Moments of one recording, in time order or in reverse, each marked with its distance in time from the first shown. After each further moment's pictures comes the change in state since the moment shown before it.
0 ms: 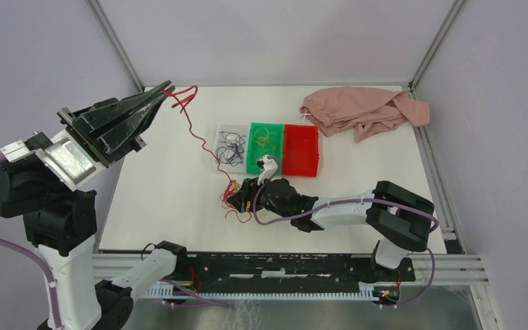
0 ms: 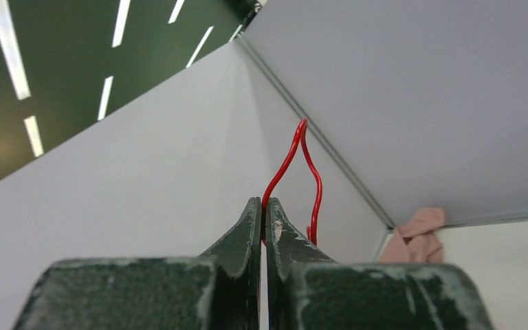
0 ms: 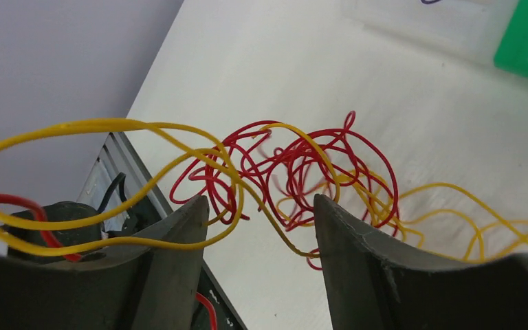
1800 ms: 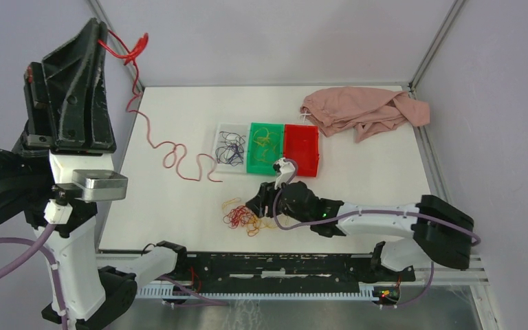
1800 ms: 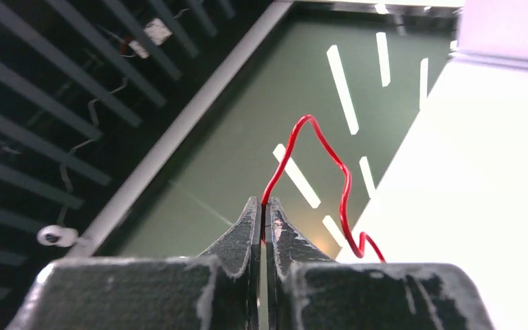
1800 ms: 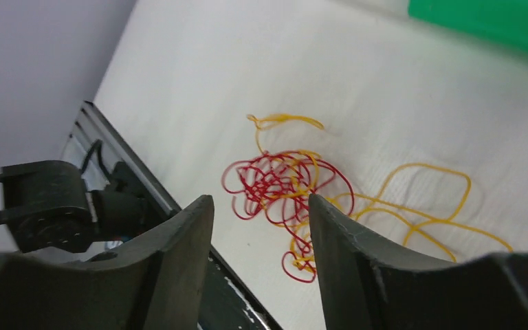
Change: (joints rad) left arm 0.018 0.148 0.188 0.385 -0.085 0.698; right arm 0.013 -0.222 -0.130 -0.236 0.053 0.011
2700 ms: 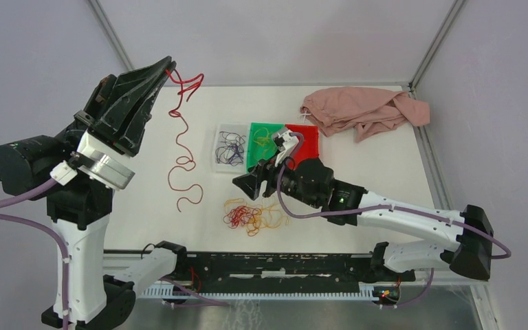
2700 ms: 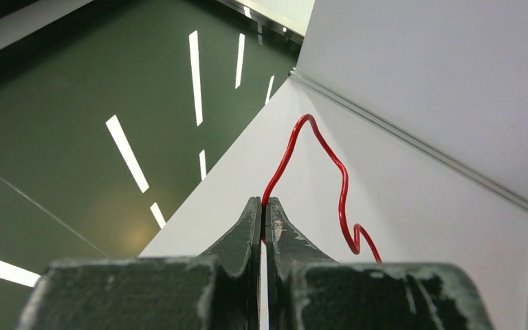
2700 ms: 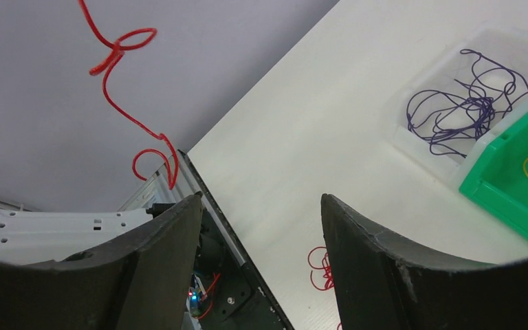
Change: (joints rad) left arm 0.006 -0.085 -0.263 -0.059 0.150 -0.374; right arm 0.000 -0.218 0.339 -0.227 -0.062 -0.231
